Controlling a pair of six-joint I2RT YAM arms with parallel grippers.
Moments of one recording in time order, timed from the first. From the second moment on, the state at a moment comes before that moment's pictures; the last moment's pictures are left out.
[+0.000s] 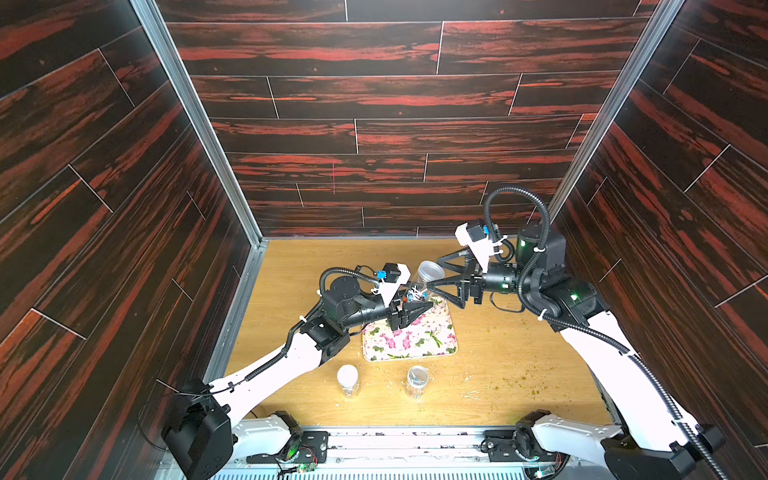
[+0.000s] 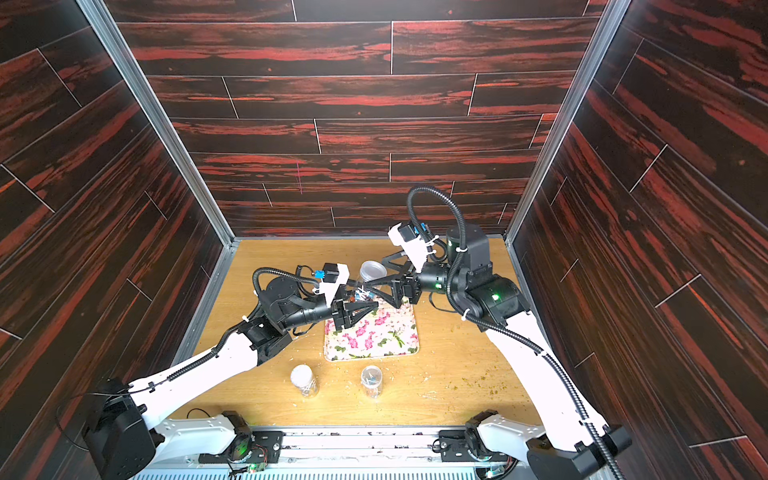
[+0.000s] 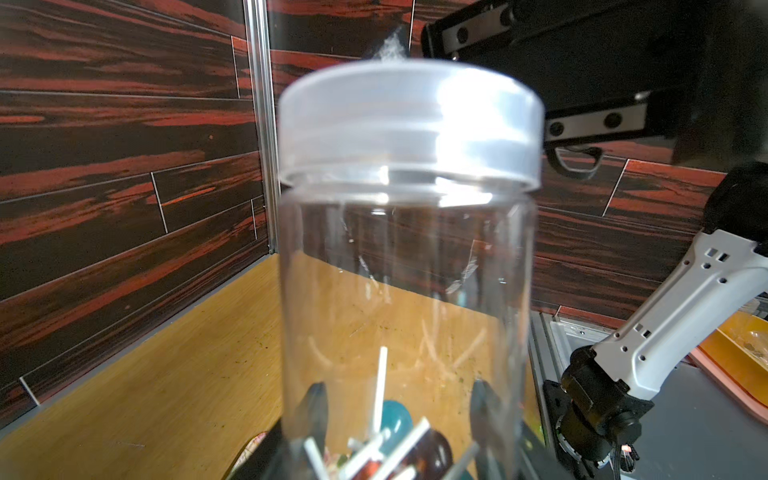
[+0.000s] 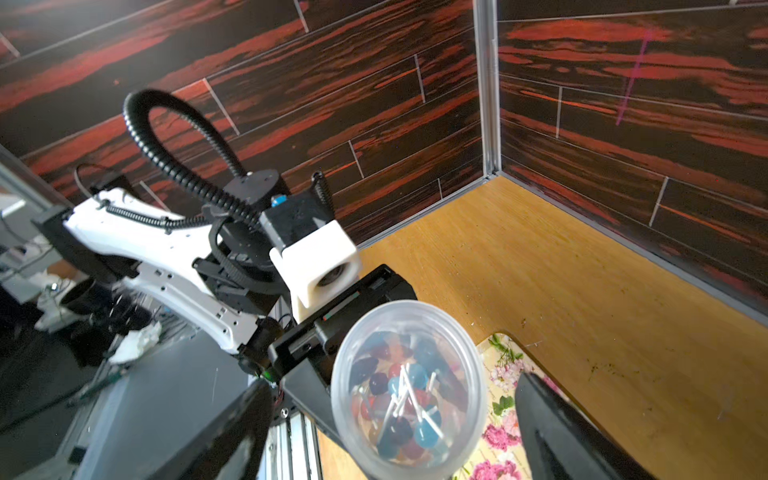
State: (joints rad) left arm -0.69 1.26 0.89 0.39 0.60 -0.11; right arm 0.51 1.18 1.45 -0.58 -0.73 0.11
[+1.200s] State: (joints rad) left arm -0.69 1.26 0.88 0.38 0.59 -0.11; right arm 0.81 1.24 1.53 -0.69 -0.01 0.57
